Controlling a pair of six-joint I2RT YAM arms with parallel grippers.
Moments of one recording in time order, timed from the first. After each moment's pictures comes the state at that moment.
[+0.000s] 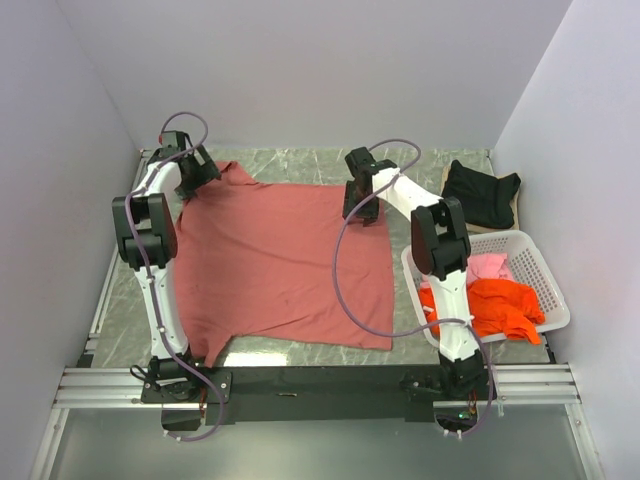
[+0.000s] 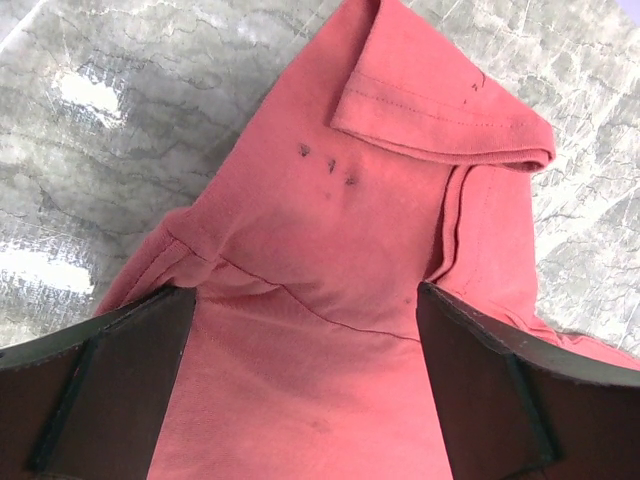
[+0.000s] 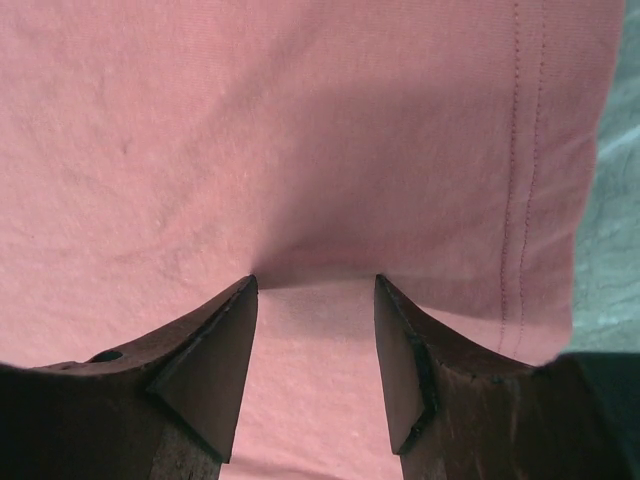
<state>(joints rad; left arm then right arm) 0.12 2.34 1.91 -0.45 0.08 -0.48 0.39 2.30 1.89 -0.82 0.07 0.51</state>
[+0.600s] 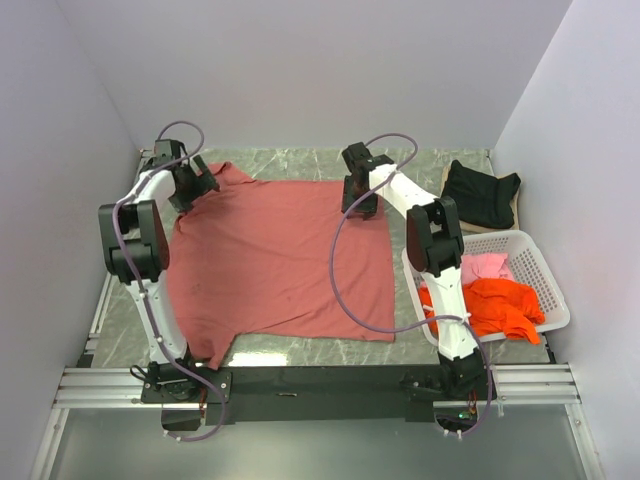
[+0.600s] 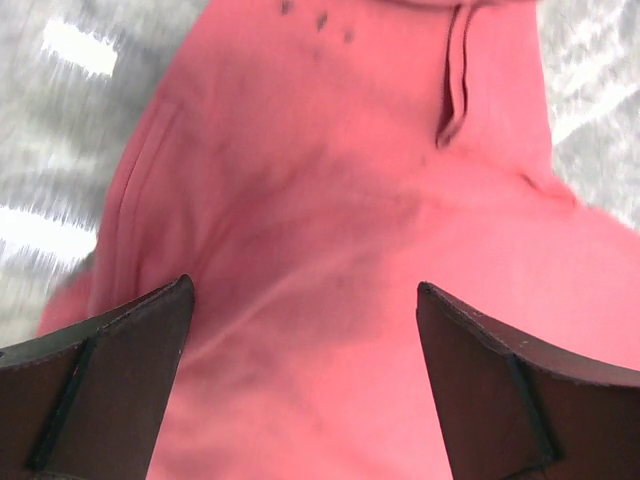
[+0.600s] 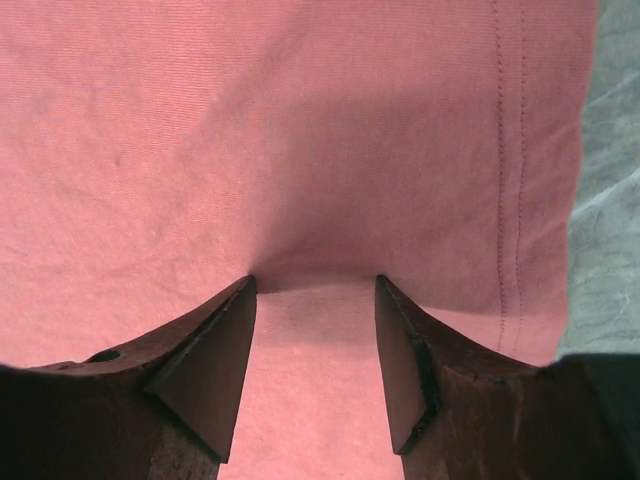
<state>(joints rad) 0.12 2.14 1.66 -0.45 0.12 -0.50 0.39 2.39 2.04 -0.88 0.12 0.49</state>
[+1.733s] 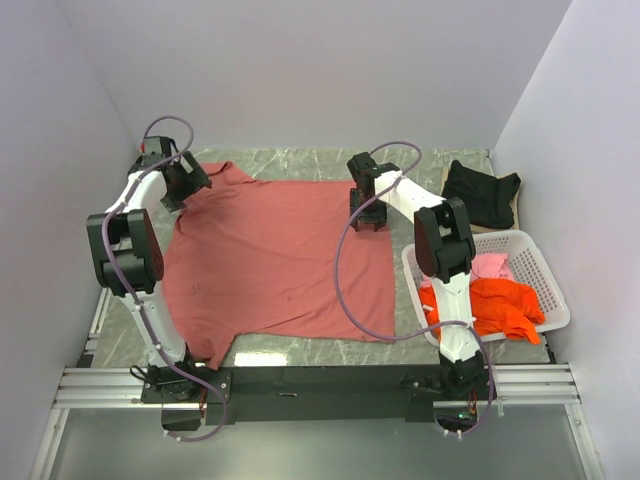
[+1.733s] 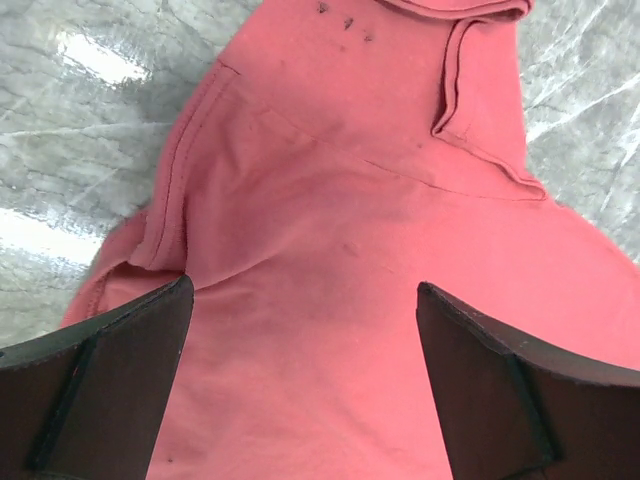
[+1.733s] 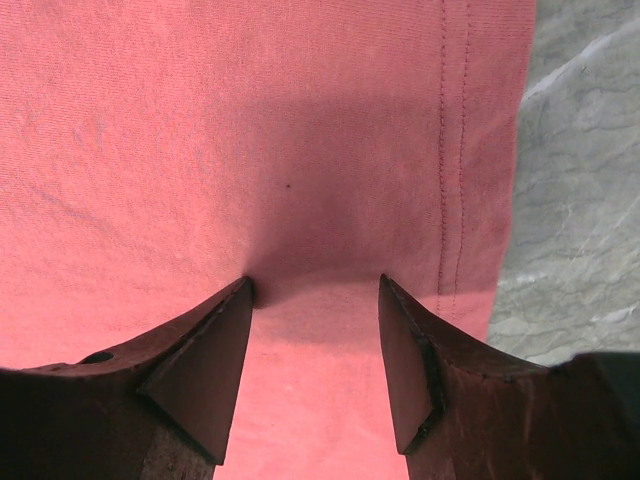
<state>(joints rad) 0.14 1.99 1.57 -0.48 0.09 -0.52 0.39 2.26 1.82 -0.86 0.15 0.41</state>
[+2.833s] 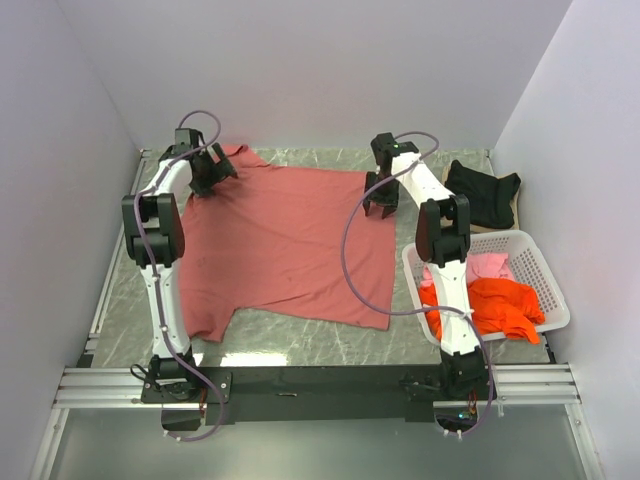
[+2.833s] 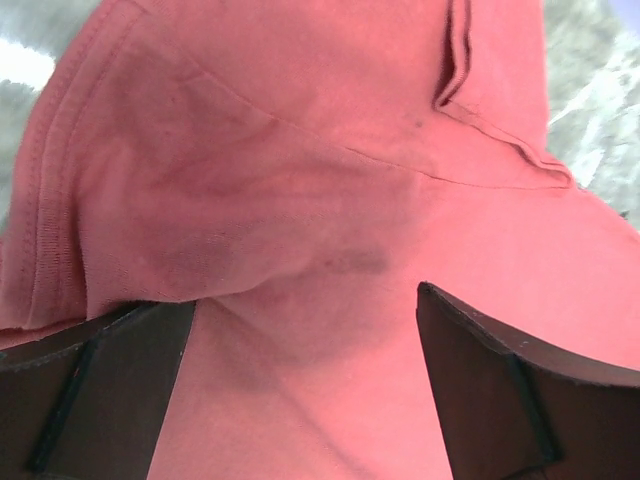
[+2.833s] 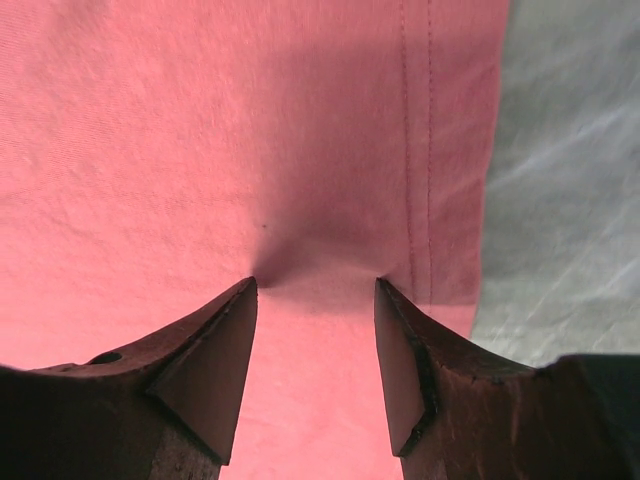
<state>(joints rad) 0.06 2.35 1.94 -0.50 0.18 -0.54 0.25 2.49 2.24 -1.11 -0.01 0.40</state>
